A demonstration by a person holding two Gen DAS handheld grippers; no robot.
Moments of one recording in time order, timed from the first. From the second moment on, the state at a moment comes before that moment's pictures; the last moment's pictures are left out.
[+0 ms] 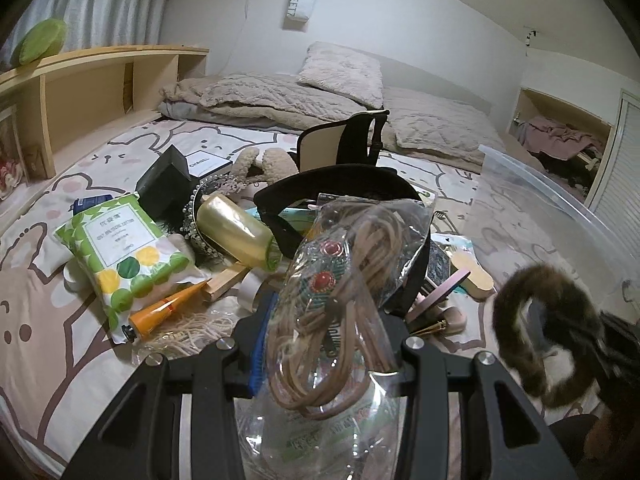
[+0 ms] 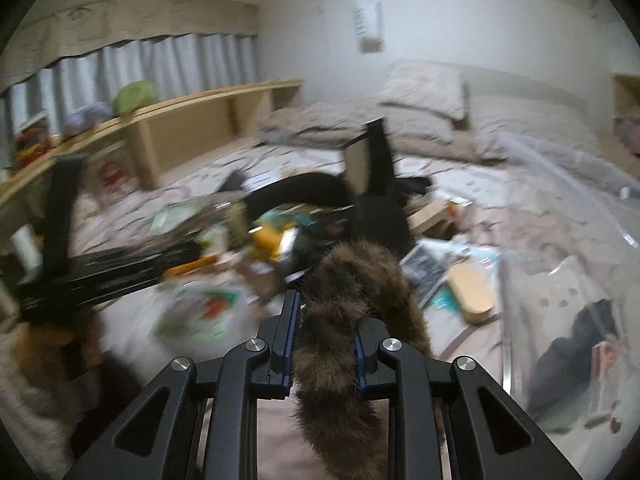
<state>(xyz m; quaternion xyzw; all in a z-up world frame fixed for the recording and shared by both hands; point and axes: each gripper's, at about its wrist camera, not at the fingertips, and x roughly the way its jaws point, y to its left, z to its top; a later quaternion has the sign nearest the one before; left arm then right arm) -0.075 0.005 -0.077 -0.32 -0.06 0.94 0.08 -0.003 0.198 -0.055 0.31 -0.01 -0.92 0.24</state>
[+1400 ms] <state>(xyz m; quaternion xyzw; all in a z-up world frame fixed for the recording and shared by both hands) -0.075 -0.017 -0.085 -0.32 -0.09 0.94 0.09 -0.028 0.181 -0.154 0.50 0.03 -0.84 0.19</state>
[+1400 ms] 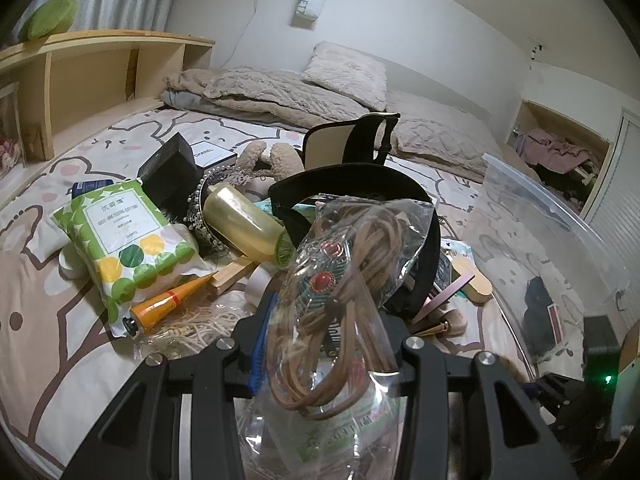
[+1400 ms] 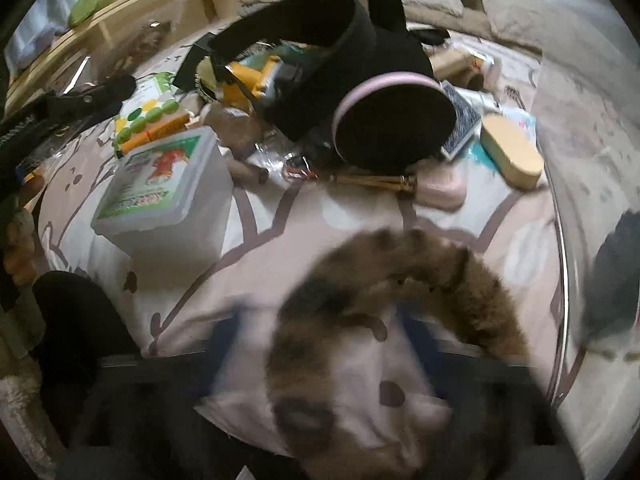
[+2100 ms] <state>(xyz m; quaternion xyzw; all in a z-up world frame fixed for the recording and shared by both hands) -0.075 -0.020 -0.086 -0.32 -0.10 0.94 0.09 0.025 0.131 -0.165 0.46 0.19 -0.86 0.12</state>
